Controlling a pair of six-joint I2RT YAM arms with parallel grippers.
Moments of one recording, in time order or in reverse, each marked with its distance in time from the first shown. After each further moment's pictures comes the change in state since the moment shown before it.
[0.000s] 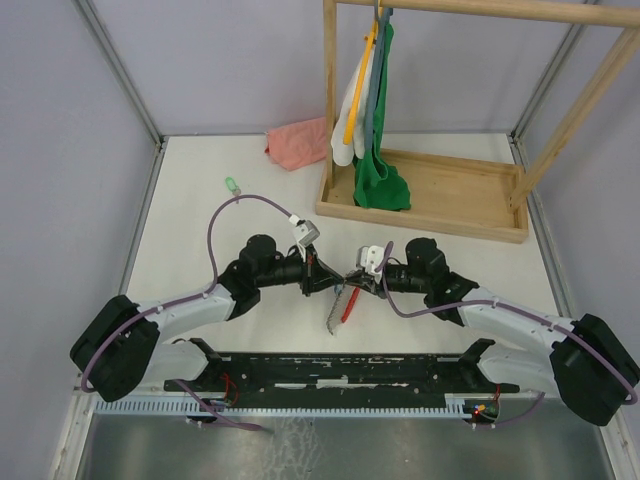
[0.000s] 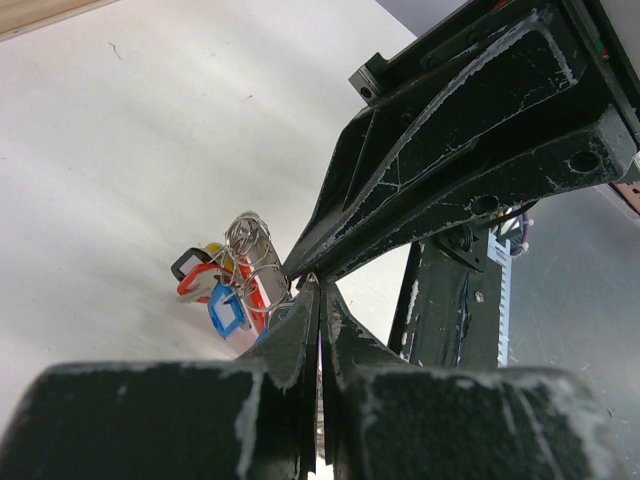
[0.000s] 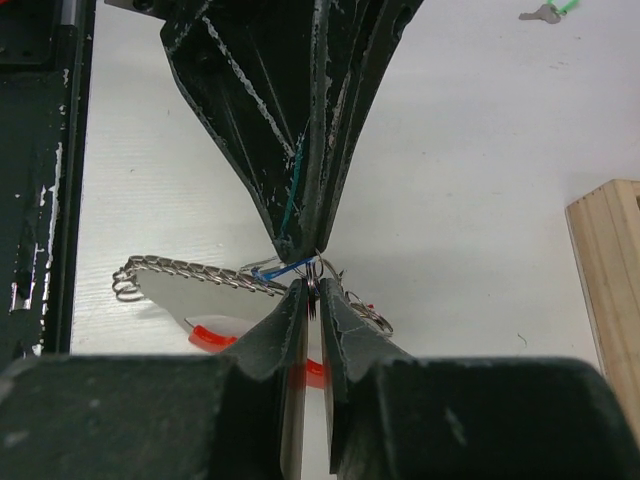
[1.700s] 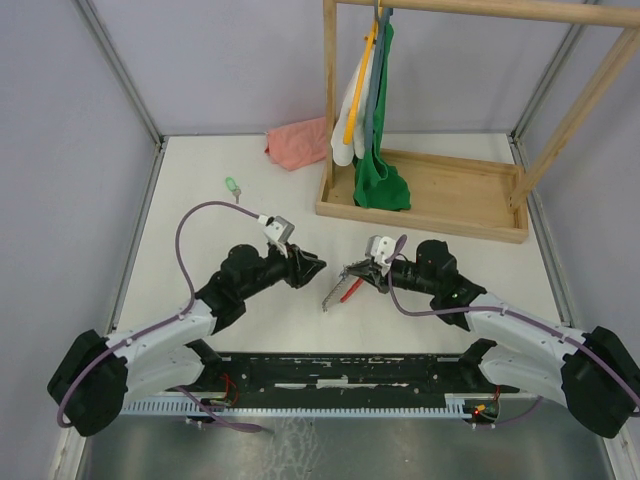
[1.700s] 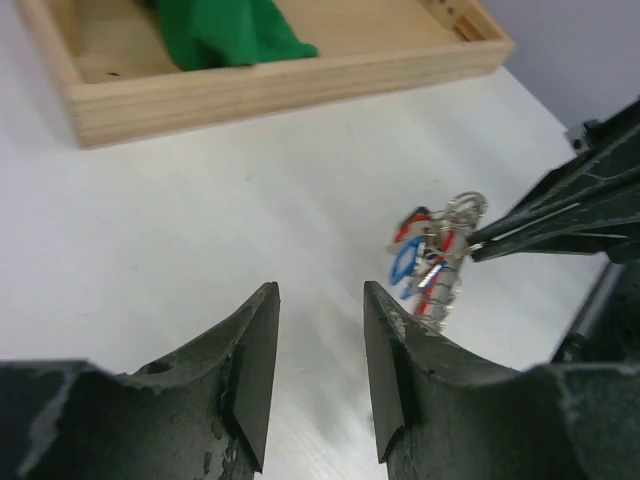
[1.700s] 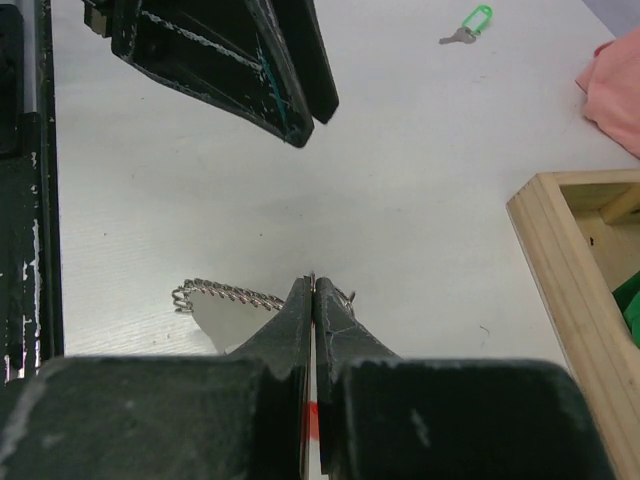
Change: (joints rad) left arm 0.010 -0.260 -0.084 -0.117 -0.437 0.041; right arm -0.002 -0.072 -0.011 0.074 0.091 0.144
